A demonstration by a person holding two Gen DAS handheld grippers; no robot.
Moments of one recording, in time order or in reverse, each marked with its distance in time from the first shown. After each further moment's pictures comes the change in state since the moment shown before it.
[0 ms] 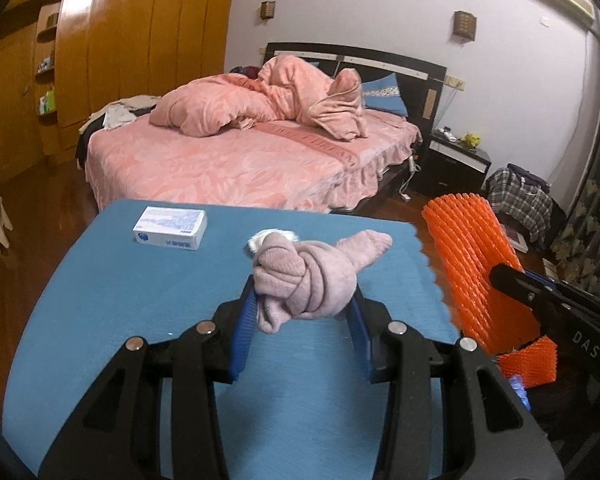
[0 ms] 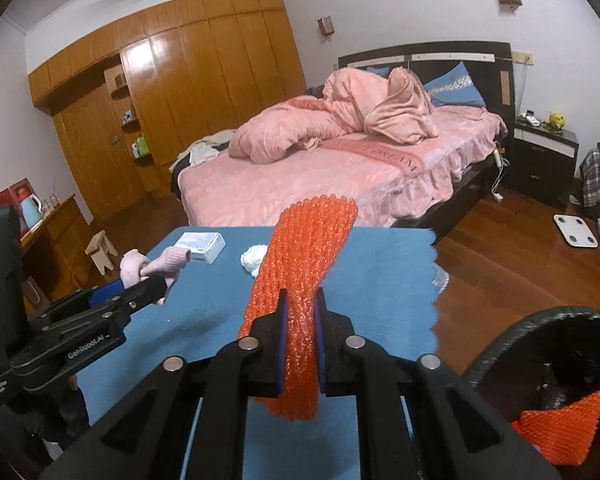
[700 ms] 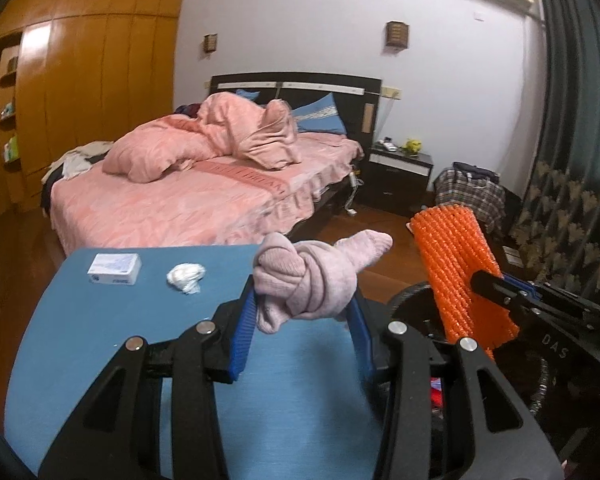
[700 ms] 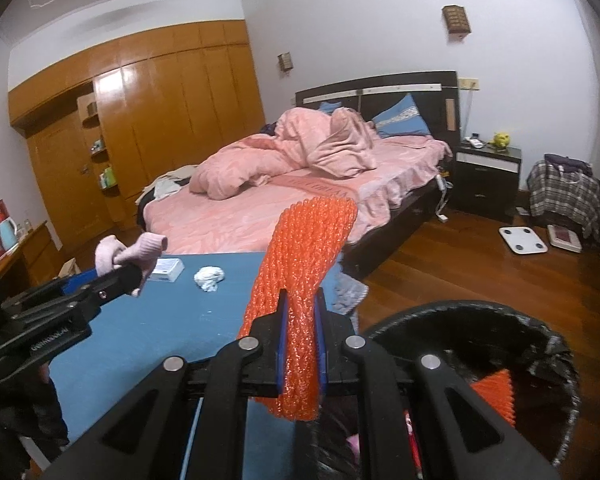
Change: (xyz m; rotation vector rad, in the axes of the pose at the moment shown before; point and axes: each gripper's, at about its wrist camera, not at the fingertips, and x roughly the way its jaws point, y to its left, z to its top) left arm -0.077 -0.116 -0.004 0.130 -0.093 -0.140; right arm -0.121 -0.061 -0.016 0.042 -0.115 -0.156
